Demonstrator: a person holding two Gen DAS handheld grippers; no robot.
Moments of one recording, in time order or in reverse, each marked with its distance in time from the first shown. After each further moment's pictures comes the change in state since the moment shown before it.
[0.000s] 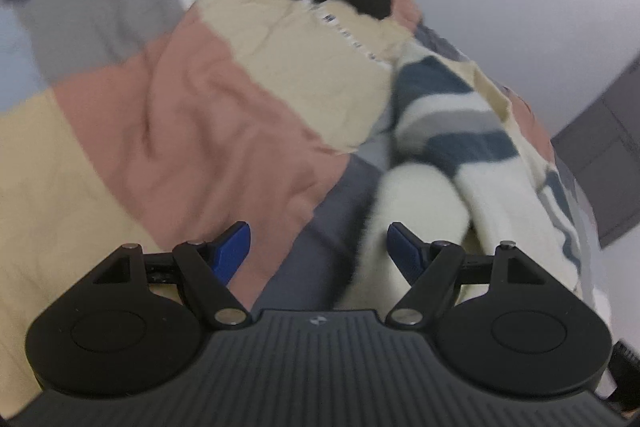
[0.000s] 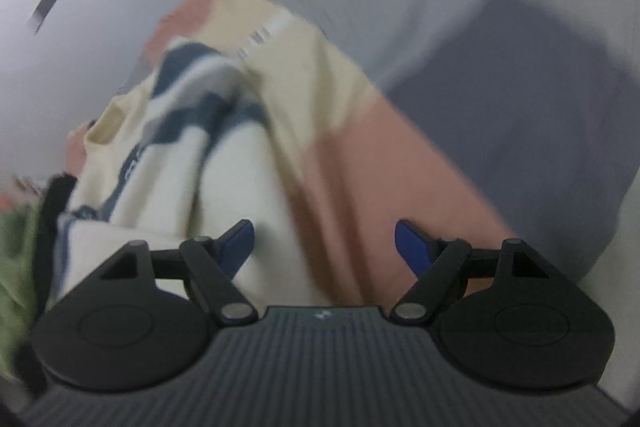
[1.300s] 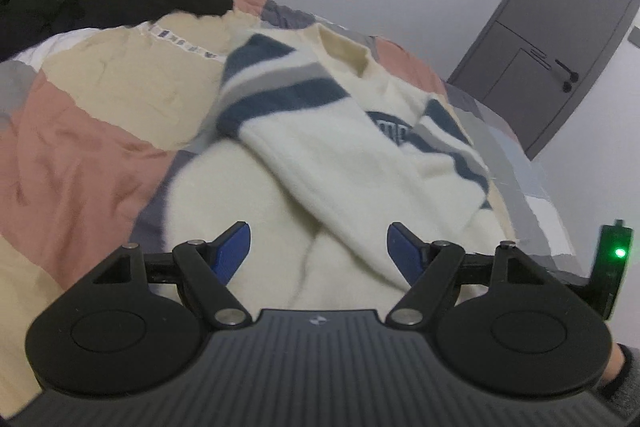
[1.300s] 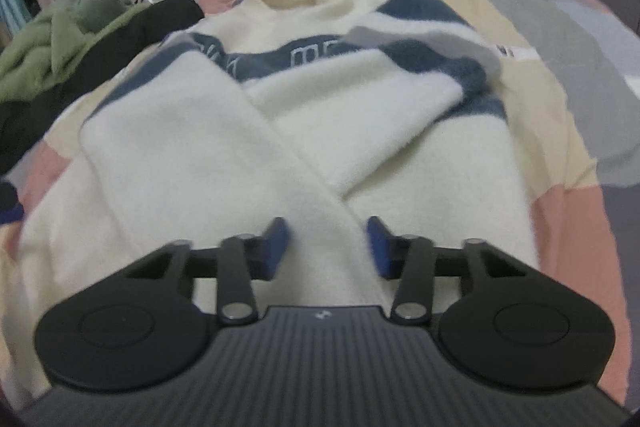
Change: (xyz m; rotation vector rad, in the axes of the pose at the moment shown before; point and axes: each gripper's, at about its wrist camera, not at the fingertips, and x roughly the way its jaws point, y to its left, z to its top) left arm -0.030 -0.096 -0.028 0.351 0.028 -0.209; right arm 0.018 0.120 -0.080 -0.834 -0.009 0.116
